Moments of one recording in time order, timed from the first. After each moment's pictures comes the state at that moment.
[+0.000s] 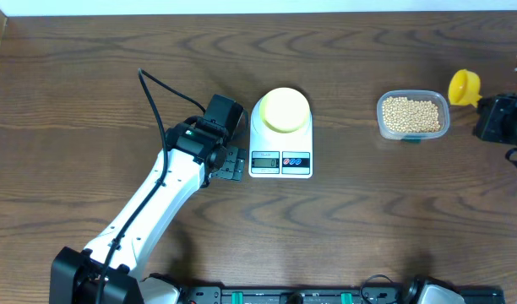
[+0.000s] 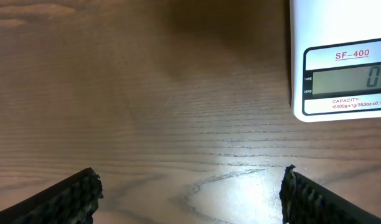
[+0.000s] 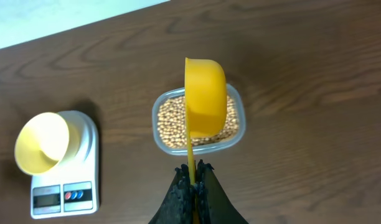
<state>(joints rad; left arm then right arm) -0.41 1.48 1.11 -0.97 -0.20 -0.20 -0.36 1.25 1.49 -1.07 -0.30 -0.06</state>
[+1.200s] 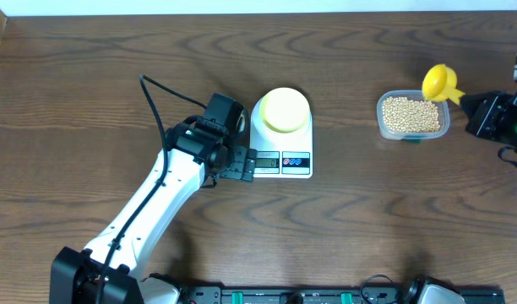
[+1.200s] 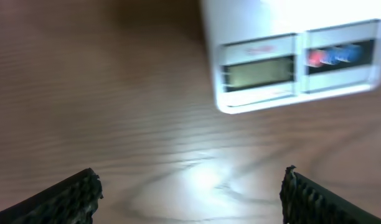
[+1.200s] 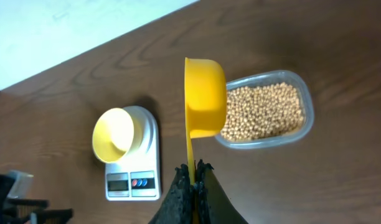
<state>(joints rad) -0.41 1.48 1.11 -0.93 0.05 -0.20 -0.36 1.25 1.49 -1.09 -0.52 0.07</state>
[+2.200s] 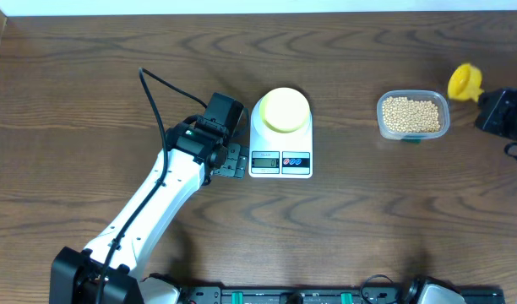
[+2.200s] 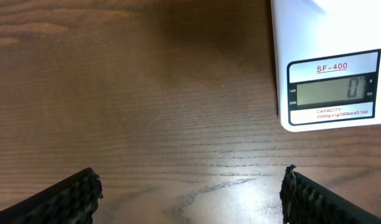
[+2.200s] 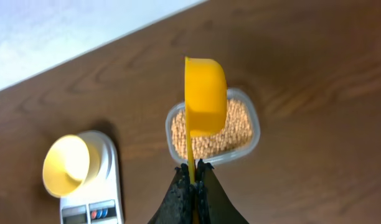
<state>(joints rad) -0.41 1.48 1.11 -0.93 -0.17 -0.17 -0.36 1.26 1.49 -1.00 -0.33 0.08</state>
